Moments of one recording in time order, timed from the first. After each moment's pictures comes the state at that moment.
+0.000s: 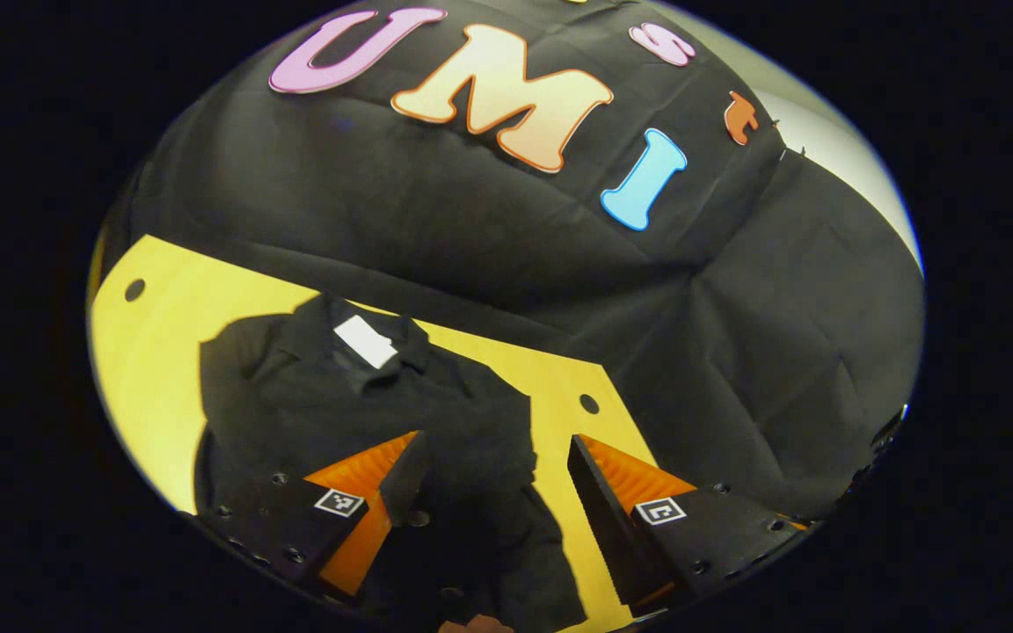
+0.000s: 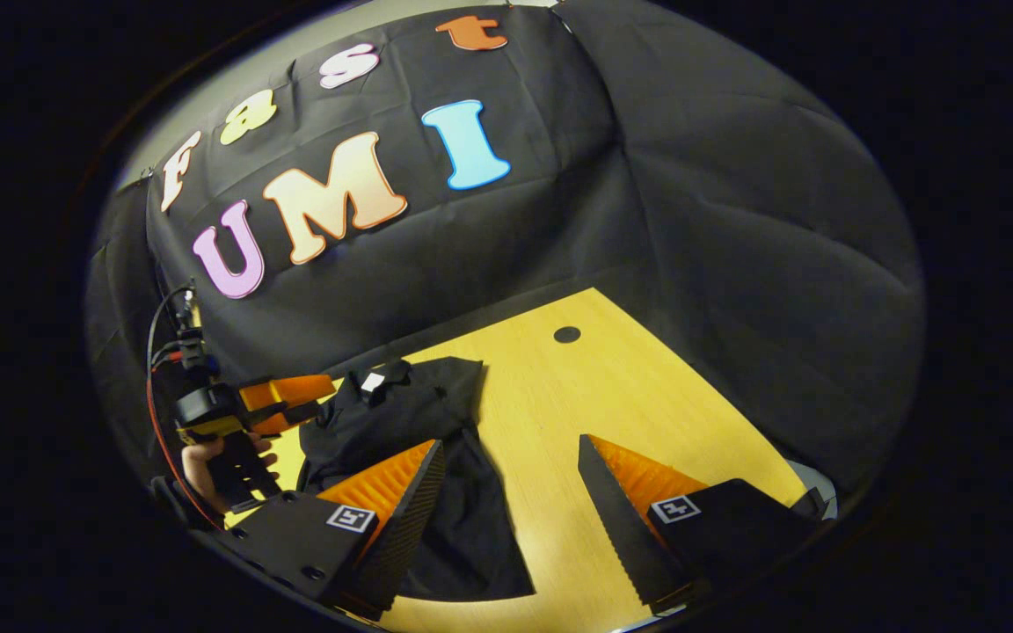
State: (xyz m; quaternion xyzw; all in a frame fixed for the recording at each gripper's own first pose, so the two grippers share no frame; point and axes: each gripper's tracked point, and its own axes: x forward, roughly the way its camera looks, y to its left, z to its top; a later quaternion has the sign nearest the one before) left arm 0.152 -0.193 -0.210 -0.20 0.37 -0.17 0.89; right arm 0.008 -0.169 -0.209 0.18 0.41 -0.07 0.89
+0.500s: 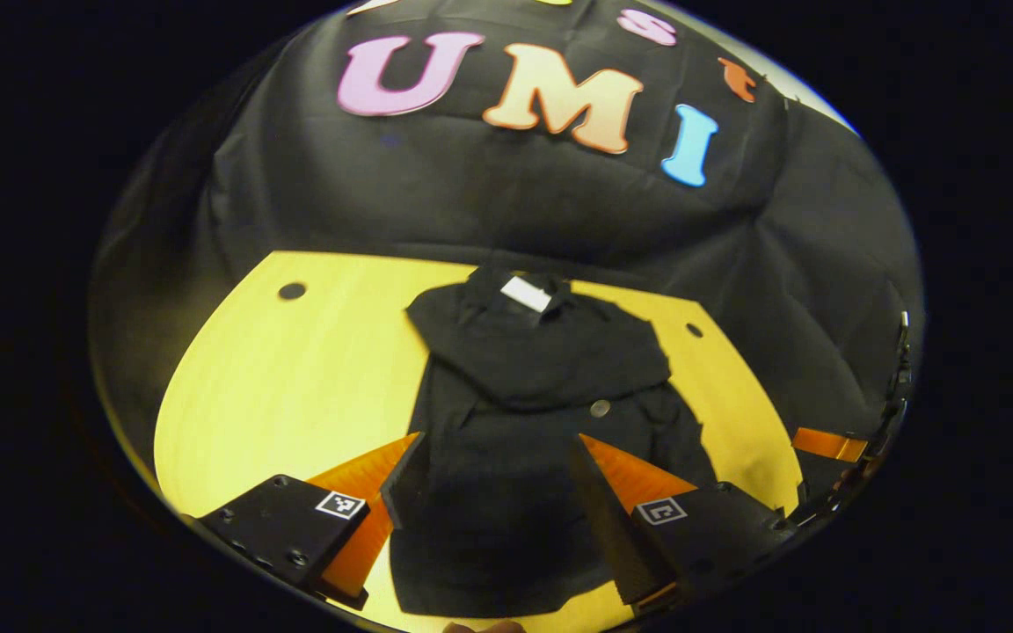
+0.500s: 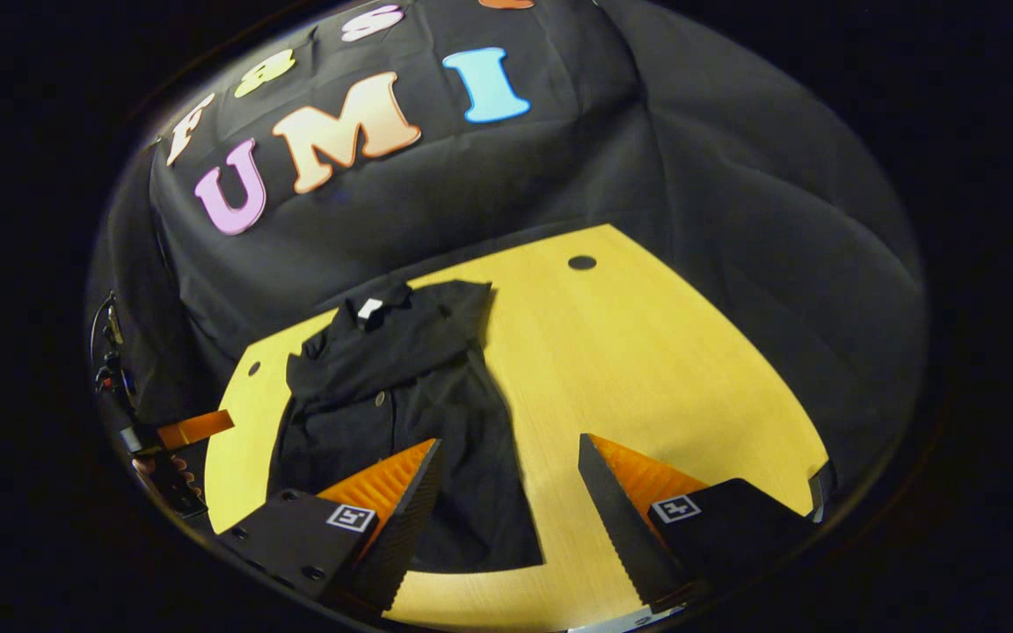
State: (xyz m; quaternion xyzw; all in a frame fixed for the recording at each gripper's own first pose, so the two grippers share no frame) left arm 0.004 -0.016 -0.240 -0.08 0.45 -0.06 0.89; right arm -0.033 -0.119 -0.285 0.15 0.50 -0.05 0.85
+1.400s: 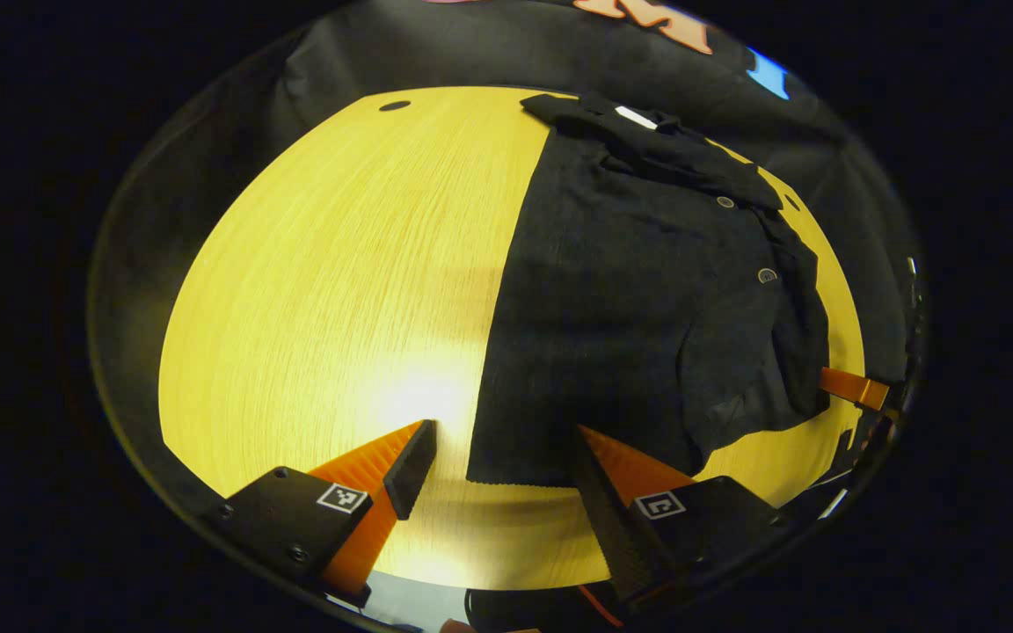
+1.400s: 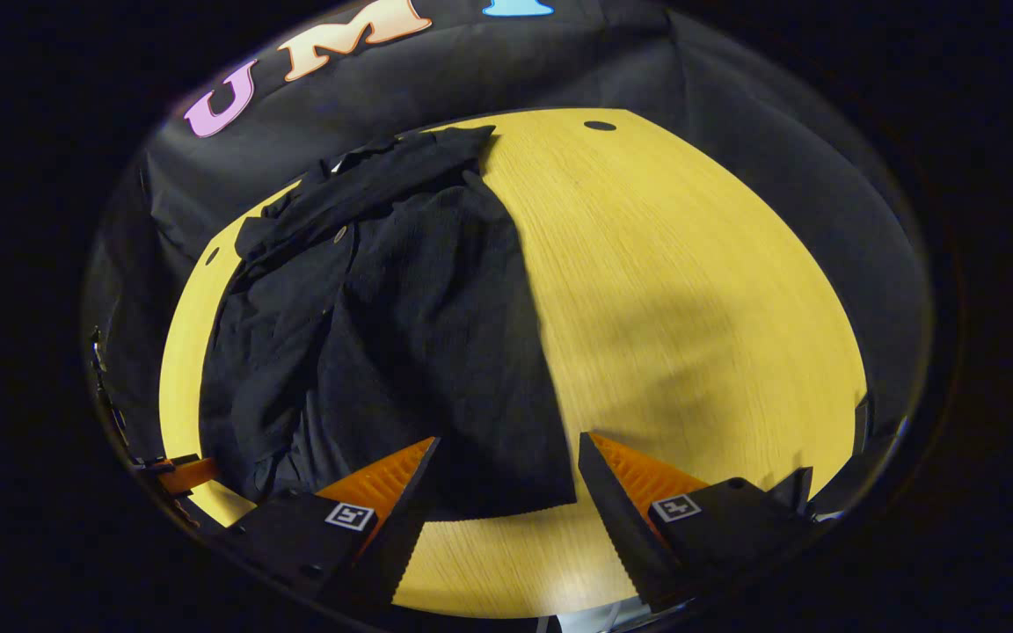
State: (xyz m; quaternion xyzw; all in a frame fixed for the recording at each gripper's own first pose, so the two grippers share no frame) left arm -0.152 0.036 -0.320 -0.03 0.63 0.02 0.78; right arm -0.112 -0.075 -0.389 0.11 0.64 -0.05 0.76
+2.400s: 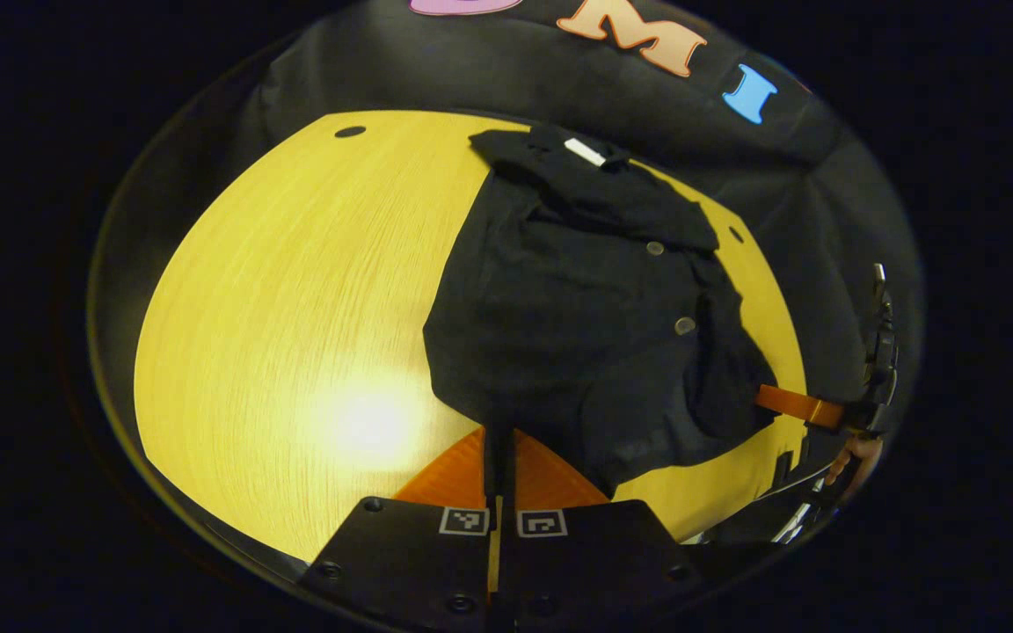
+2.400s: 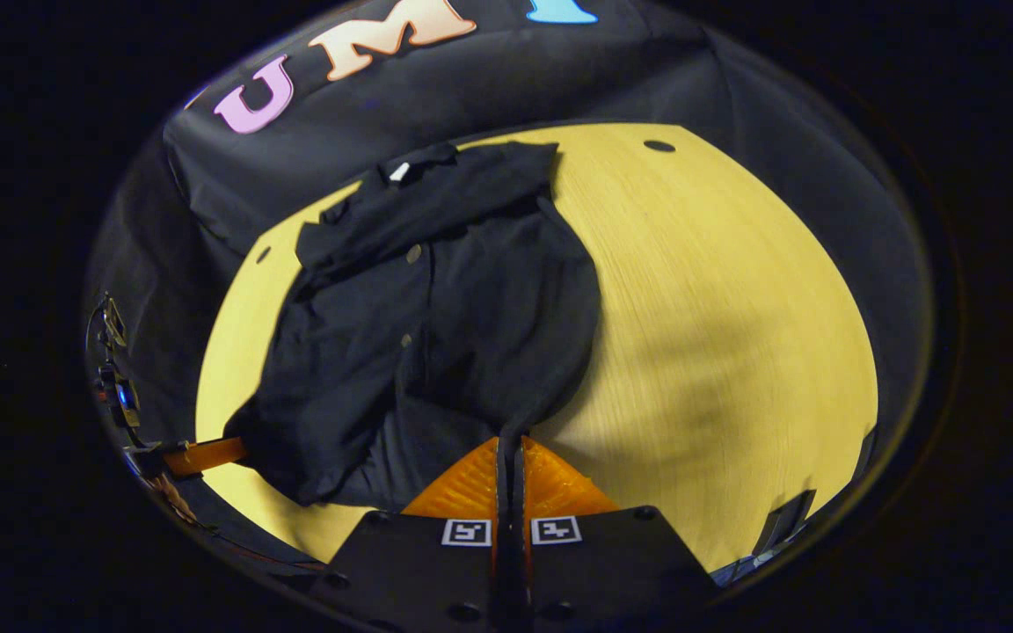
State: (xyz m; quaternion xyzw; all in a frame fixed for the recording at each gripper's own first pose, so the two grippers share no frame) left arm -0.087 -0.015 -0.266 -0.12 0.58 -0.05 0.81; right arm -0.049 -0.035 -0.331 0.14 0.60 0.03 0.79
